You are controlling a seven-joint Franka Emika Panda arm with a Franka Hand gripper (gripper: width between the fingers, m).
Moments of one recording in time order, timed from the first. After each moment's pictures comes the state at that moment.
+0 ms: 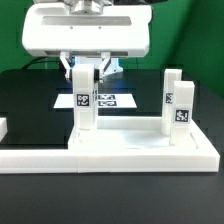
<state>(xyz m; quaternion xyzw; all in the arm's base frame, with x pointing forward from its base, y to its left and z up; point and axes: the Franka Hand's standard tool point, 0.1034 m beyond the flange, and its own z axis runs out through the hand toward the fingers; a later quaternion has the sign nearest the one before) 0.630 -0.065 0.128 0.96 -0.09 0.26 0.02</state>
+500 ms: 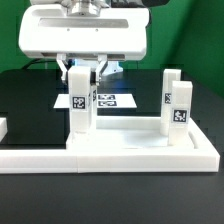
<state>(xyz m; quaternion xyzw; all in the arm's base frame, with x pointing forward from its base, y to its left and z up) 0.634 -0.068 0.119 0.96 -0.09 0.27 0.03</state>
